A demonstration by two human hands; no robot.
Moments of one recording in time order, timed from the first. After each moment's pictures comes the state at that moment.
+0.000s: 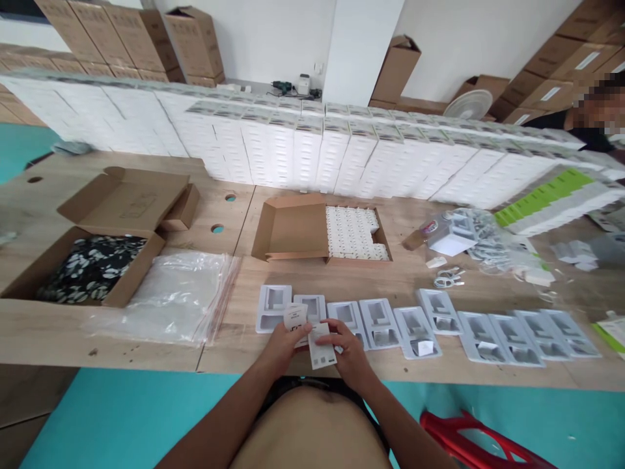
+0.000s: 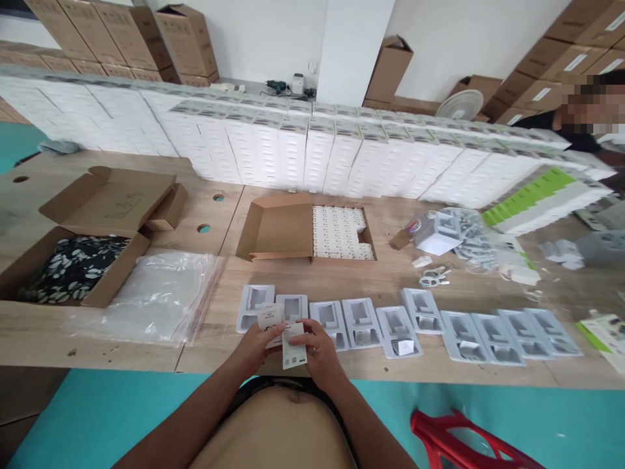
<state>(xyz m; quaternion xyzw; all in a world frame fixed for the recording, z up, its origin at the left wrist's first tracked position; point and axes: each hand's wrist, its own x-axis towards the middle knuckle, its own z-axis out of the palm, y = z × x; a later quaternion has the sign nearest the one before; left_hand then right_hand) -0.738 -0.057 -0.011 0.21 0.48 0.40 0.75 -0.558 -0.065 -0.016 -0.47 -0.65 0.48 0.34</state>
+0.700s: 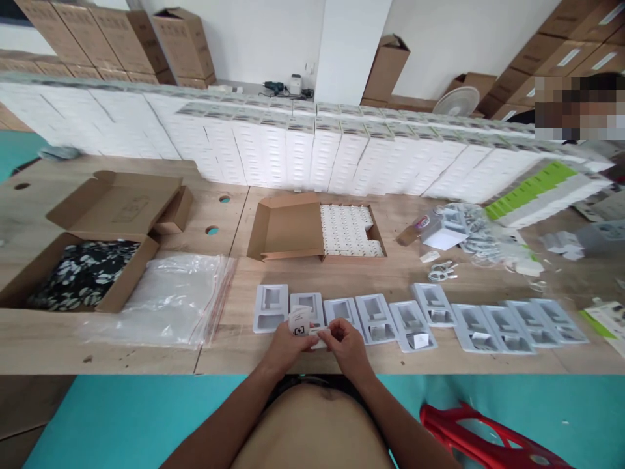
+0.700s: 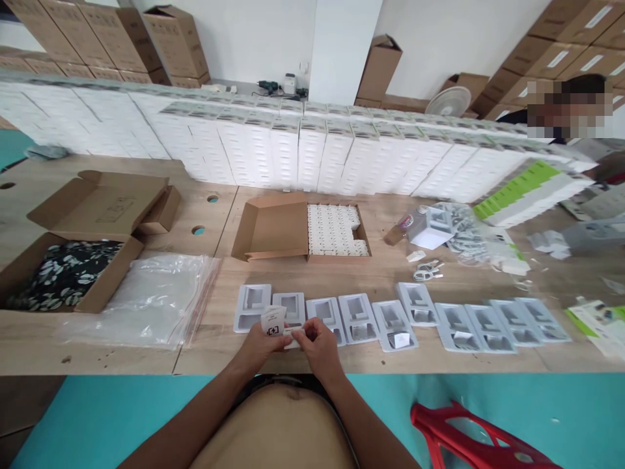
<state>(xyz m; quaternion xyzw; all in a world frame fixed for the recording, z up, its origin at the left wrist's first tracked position) -0.727 -0.060 -0.020 0.30 0.53 0.37 0.70 -0.561 -0.066 -0.027 -0.62 -0.50 0.49 0.35</state>
